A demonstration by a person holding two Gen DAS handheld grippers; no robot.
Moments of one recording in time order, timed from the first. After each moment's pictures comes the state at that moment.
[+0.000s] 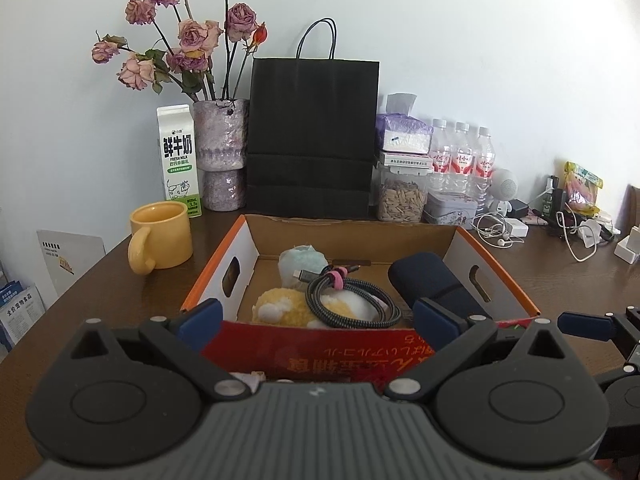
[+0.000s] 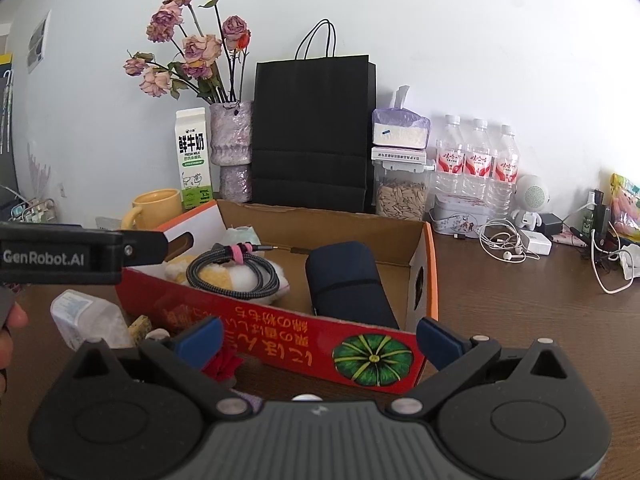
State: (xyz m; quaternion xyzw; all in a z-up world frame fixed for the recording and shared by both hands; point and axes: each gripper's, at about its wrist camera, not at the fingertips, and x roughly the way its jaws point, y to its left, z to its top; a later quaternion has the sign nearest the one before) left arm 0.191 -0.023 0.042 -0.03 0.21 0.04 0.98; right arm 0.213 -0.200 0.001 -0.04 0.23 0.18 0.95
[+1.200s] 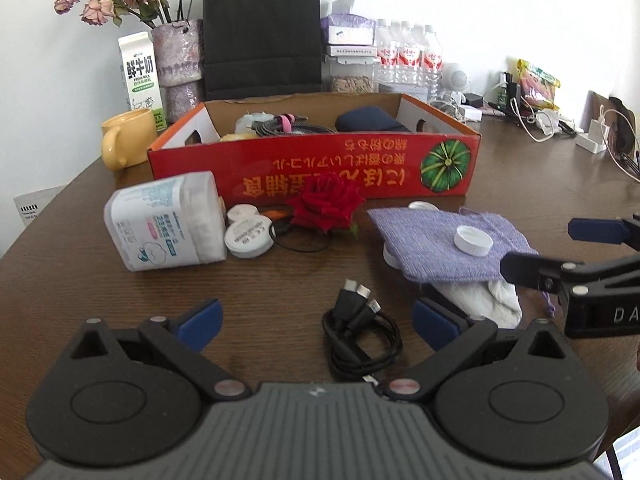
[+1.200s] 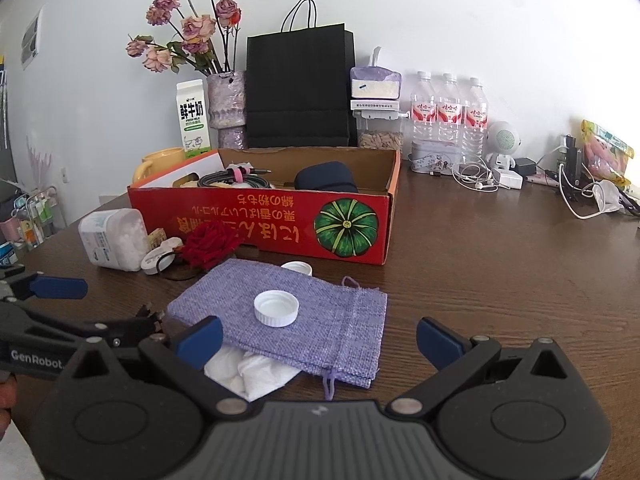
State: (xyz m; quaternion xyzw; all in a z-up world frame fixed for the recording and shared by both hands) left arm 0.118 -0.055 -0.035 0.02 0.31 -0.01 0.95; right arm 0.135 -0.248 -0.040 -0.02 0.27 0.17 0.95
